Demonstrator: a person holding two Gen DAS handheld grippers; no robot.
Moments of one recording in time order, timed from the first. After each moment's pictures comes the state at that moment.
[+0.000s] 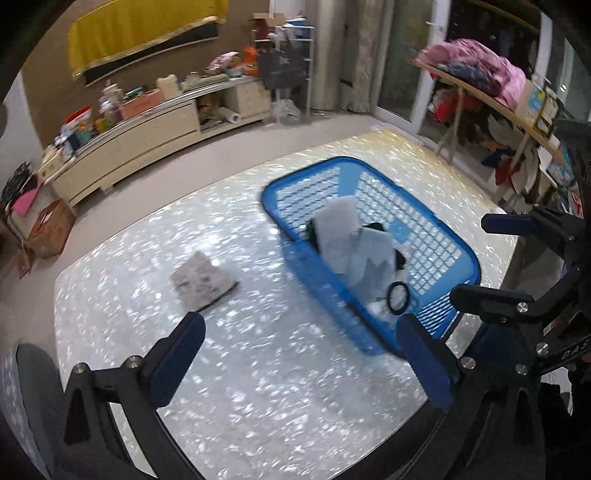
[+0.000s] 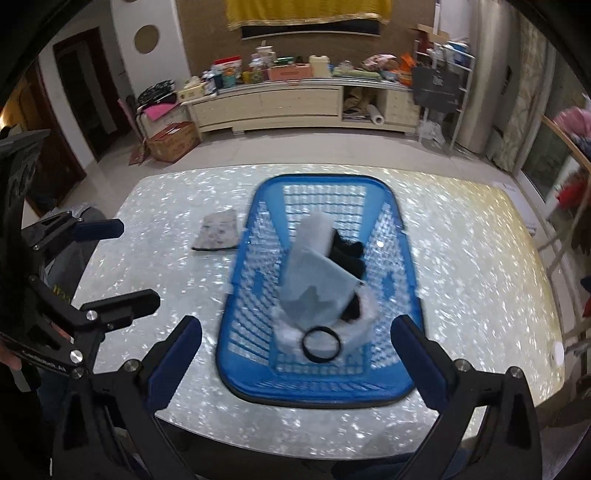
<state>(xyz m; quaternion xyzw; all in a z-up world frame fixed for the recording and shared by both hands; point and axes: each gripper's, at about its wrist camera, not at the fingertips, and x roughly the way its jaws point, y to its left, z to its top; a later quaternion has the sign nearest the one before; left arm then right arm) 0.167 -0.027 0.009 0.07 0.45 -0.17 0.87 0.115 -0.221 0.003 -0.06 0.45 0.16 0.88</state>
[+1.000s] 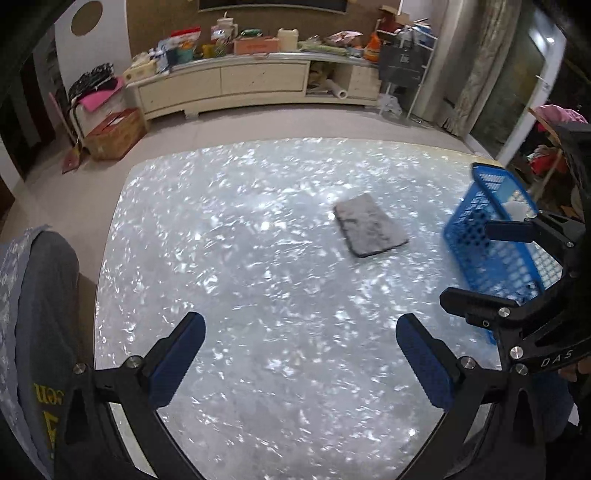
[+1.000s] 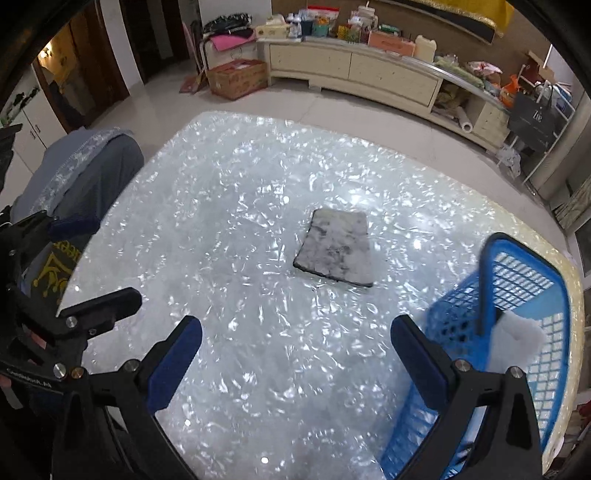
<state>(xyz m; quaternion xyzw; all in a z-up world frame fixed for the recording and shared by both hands) 0.171 0.180 -0.064 -0.04 0.49 -0.02 0.87 0.201 -0.027 -0.079 -0.17 0.50 0.24 0.81</state>
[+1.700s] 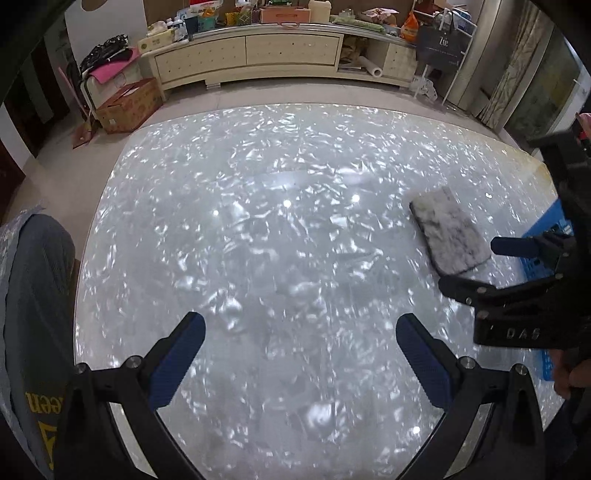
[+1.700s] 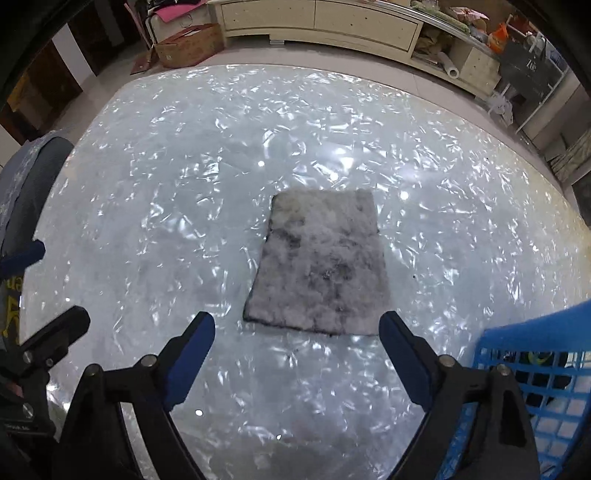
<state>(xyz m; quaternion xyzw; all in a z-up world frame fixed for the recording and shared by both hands) 0.247 0.222 -0.141 -0.05 0.53 0.03 0.84 0.303 0.008 -0.175 -0.15 0.58 0.17 0.78</state>
